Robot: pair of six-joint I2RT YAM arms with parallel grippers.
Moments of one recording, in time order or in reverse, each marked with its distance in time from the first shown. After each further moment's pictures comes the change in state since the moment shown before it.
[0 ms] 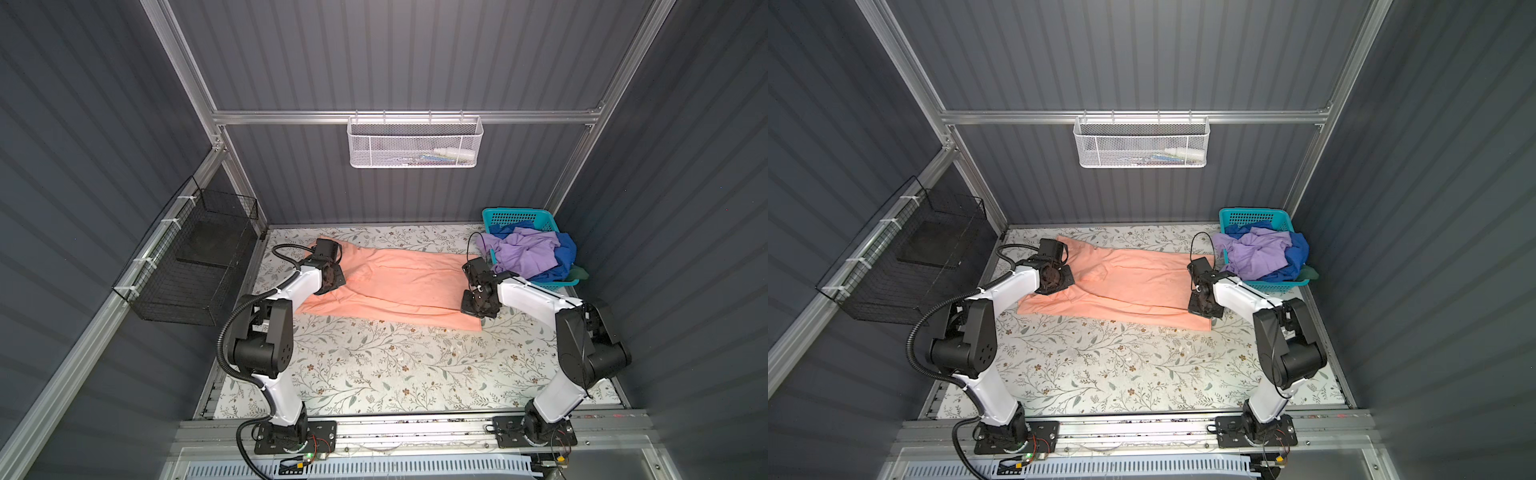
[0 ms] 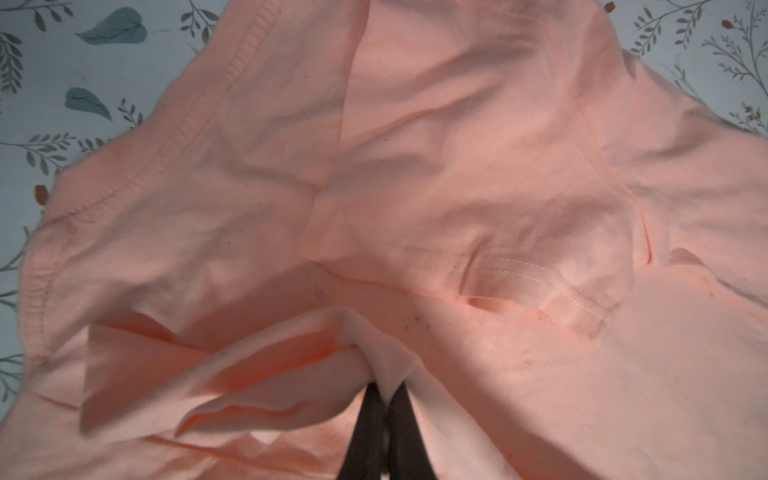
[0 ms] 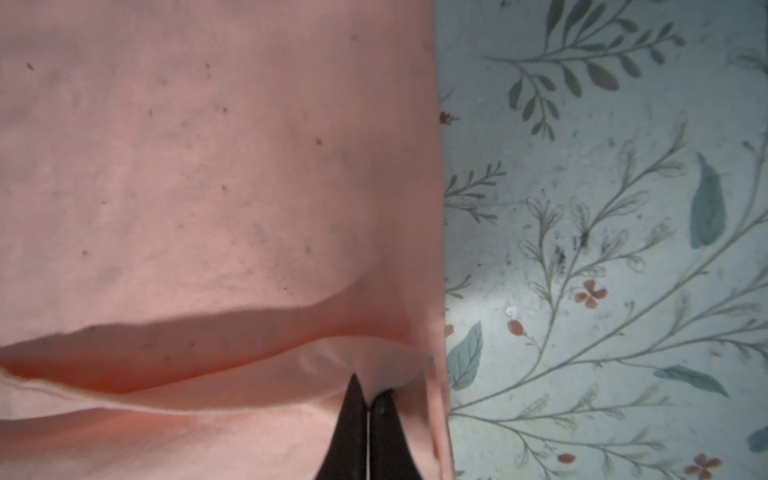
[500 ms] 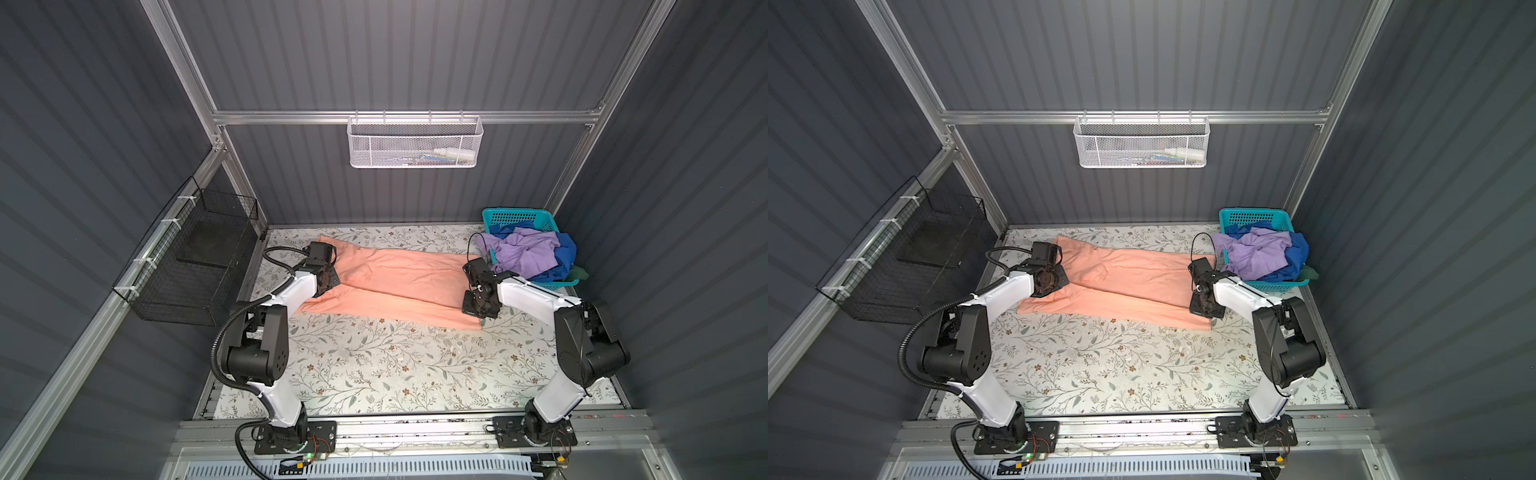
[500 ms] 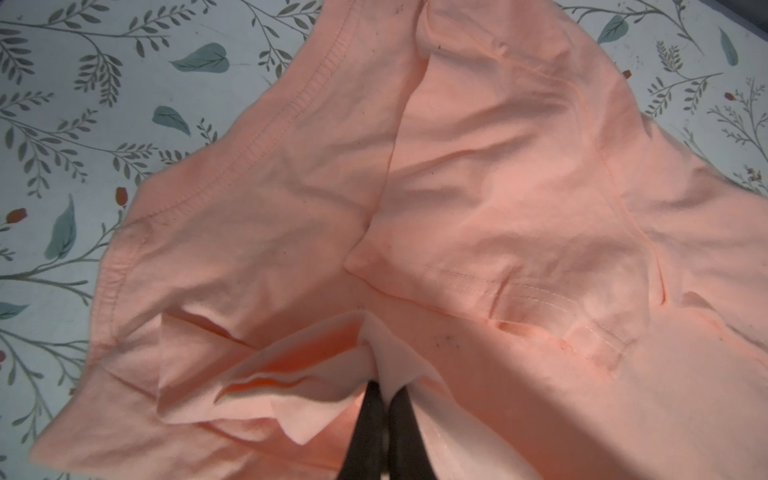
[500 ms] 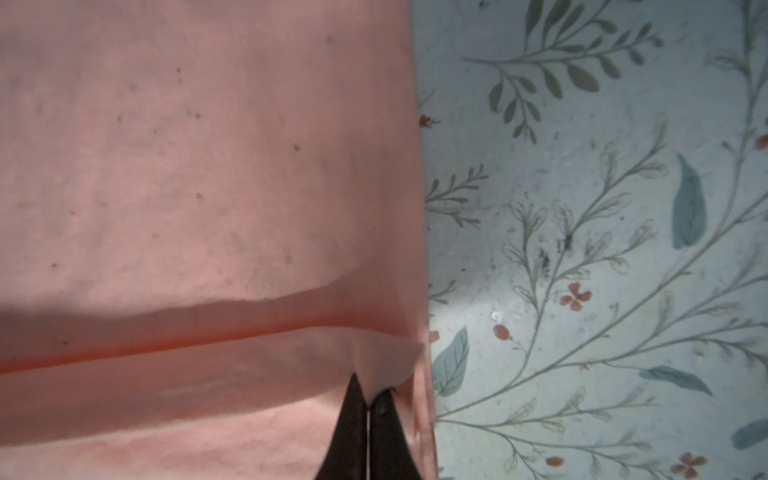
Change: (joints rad) left arm 0.024 -0.053 -0.071 0.073 -0.040 -0.035; right arm -0.008 0.005 0.001 -0.002 0.015 0.000
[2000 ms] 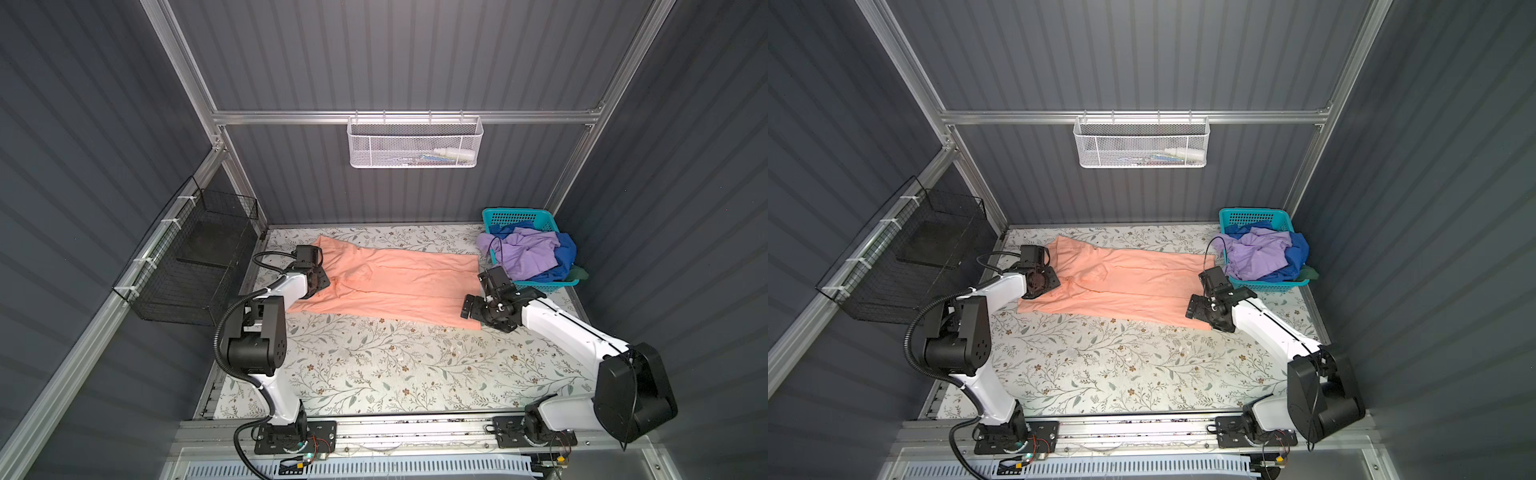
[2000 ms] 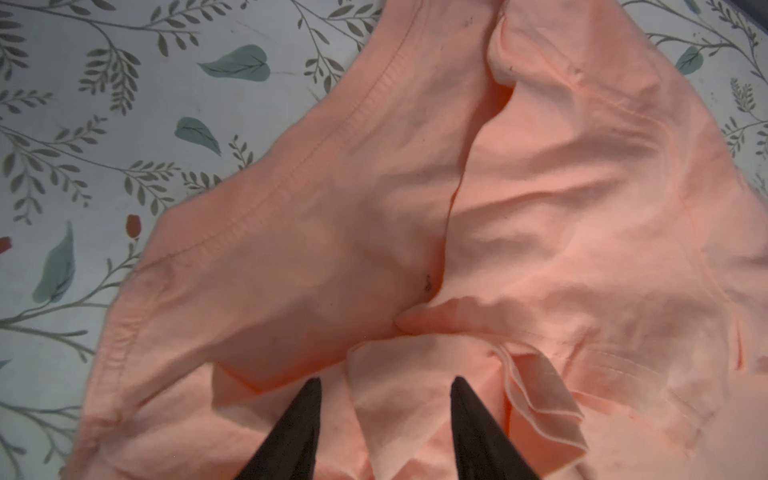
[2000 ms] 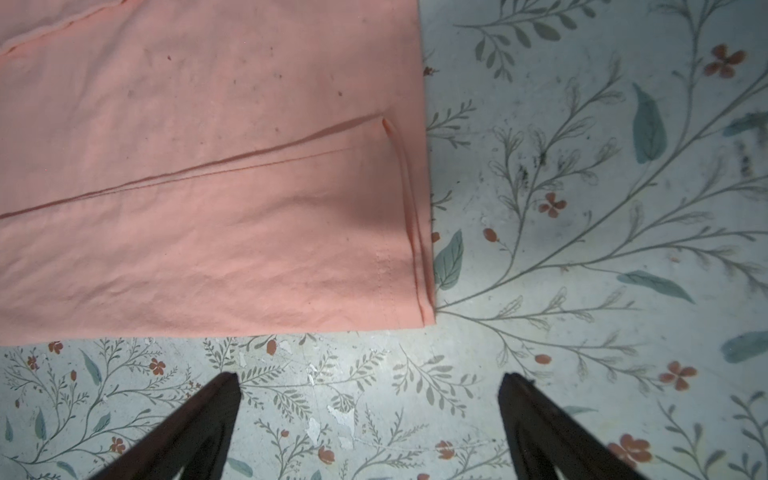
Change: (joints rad) left arm 0.102 0.064 -0.034 0.113 0.066 0.034; right arm 0.015 -0.329 -0.179 0.014 -0.087 0.034
